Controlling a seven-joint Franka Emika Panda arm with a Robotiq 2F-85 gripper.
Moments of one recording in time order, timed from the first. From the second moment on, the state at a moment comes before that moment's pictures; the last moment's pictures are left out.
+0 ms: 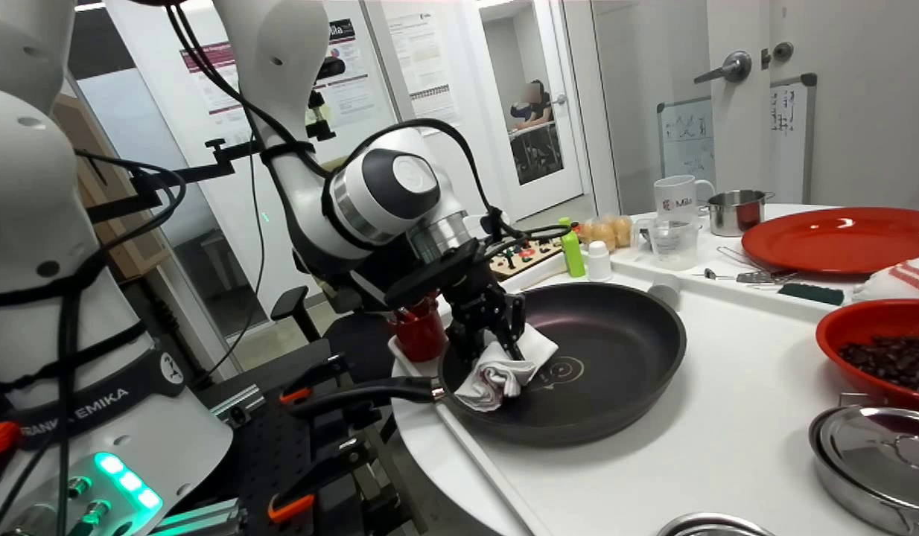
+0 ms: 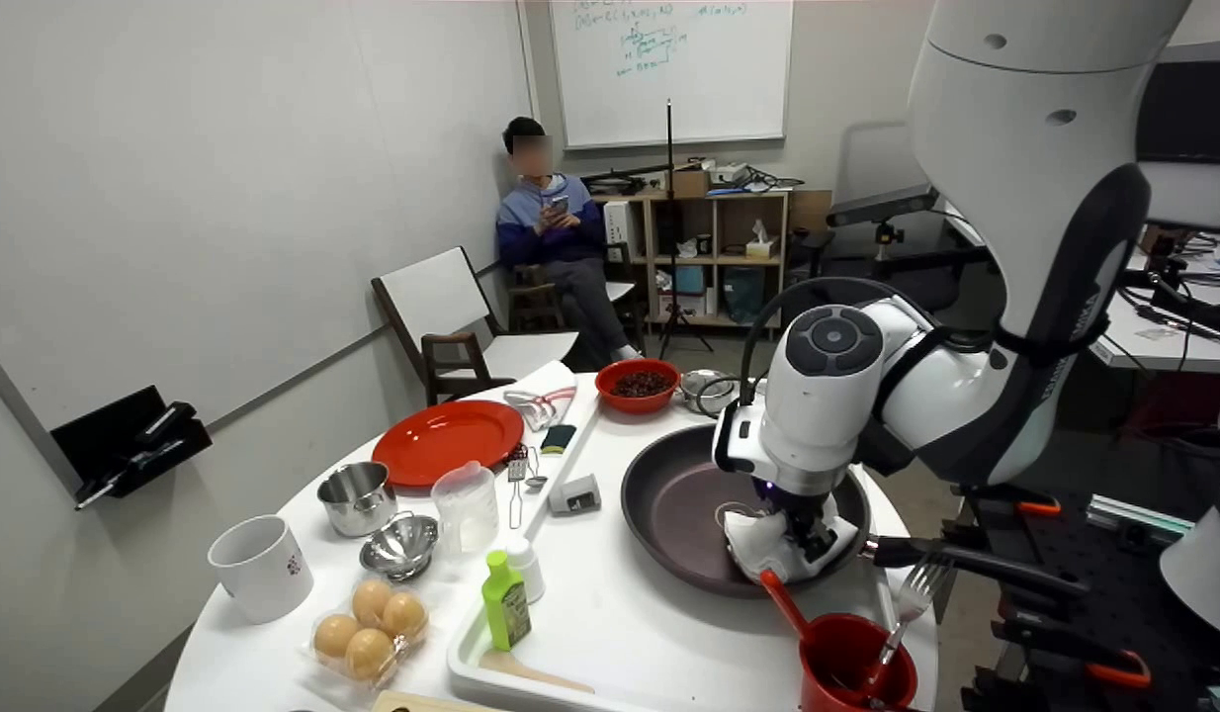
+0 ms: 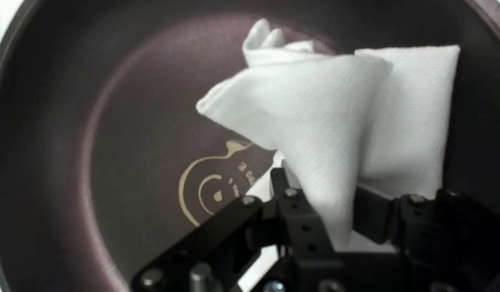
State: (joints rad) arm 0.74 0.58 -0.70 -2.60 -0.66 3.12 -0.03
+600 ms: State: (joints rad) arm 0.67 0.60 -0.67 -2.49 -0.63 3.12 -0.02
